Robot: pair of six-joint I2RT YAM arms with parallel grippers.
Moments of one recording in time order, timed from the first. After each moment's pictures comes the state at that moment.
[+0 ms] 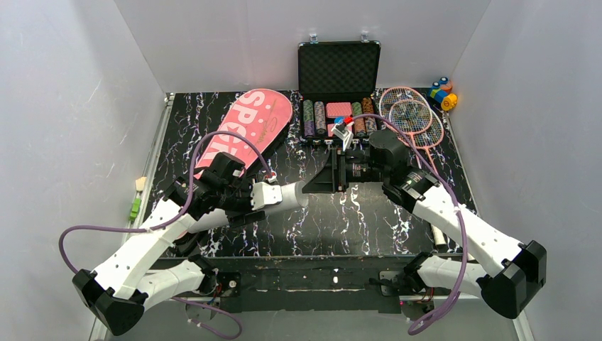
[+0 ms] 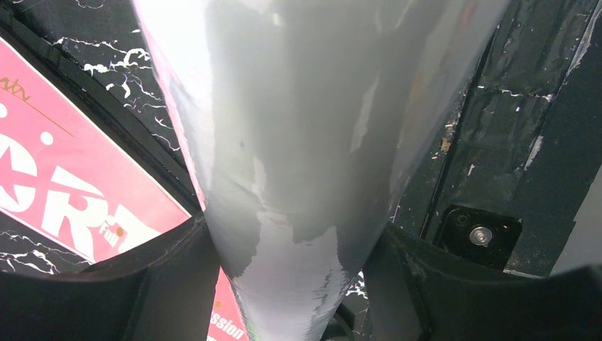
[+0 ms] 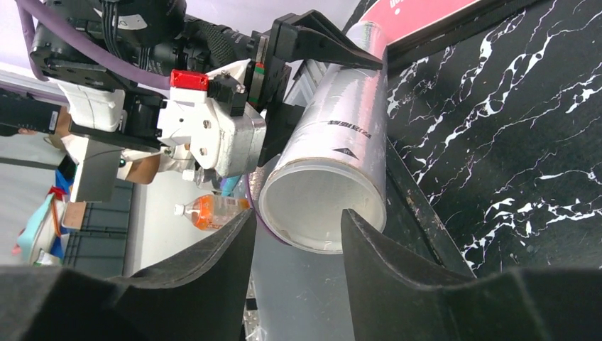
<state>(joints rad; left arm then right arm) -0.64 0.99 1.07 -1.10 0.26 0.78 0.72 1.10 0.98 -0.14 -0.76 0.83</state>
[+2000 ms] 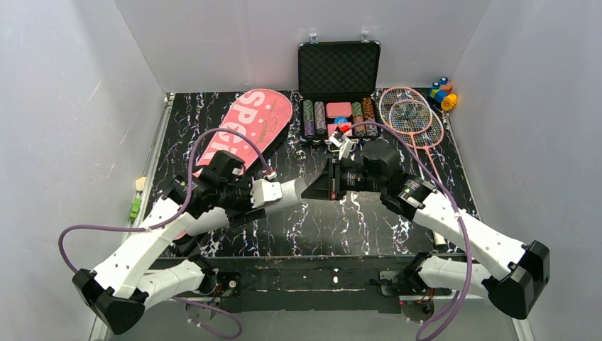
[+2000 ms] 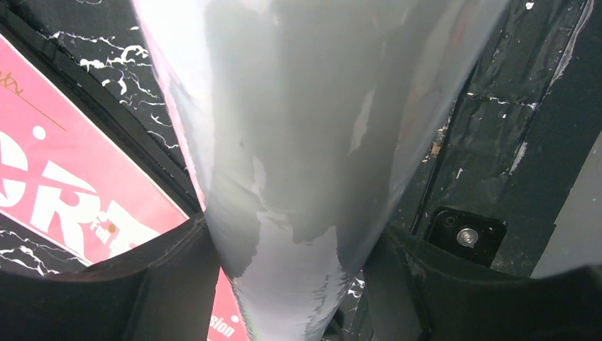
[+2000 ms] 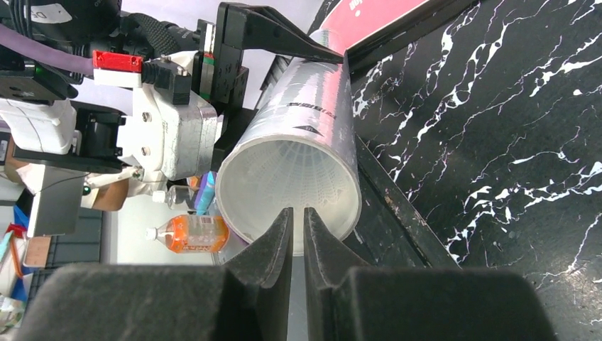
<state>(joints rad) -0.64 1.00 1.10 -1.11 0.27 0.74 0.82 1.07 0.95 -0.19 -0.54 0.82</state>
